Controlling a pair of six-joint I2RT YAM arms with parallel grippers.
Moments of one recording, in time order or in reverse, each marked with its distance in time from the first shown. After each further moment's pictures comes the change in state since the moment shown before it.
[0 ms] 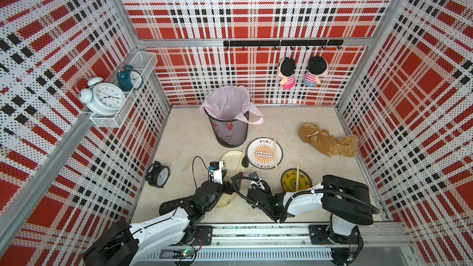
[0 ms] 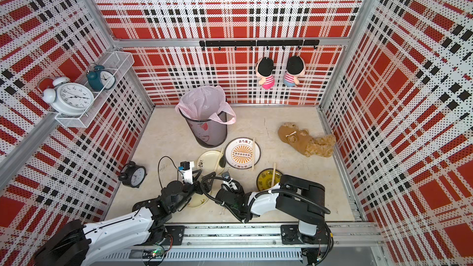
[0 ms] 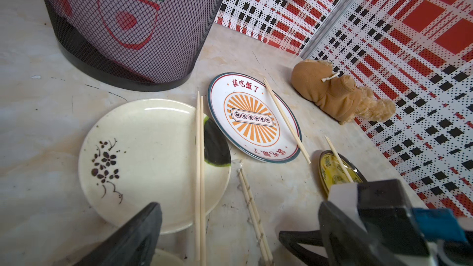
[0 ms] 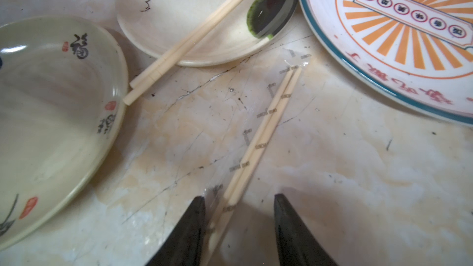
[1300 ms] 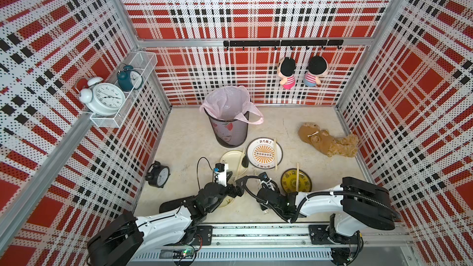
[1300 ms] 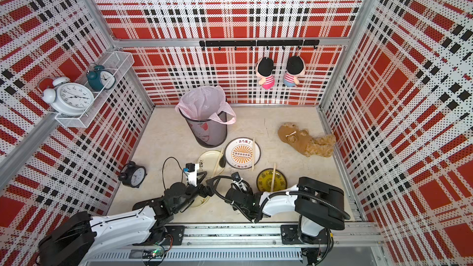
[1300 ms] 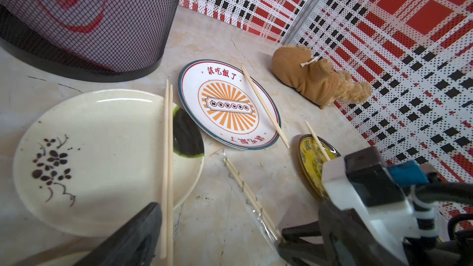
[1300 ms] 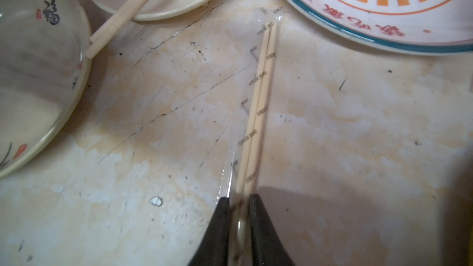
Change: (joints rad) left arm -0.074 0.079 0.000 0.096 0.028 0.003; right arm -0.034 -0.158 -0.101 -0.111 -0.125 0.056
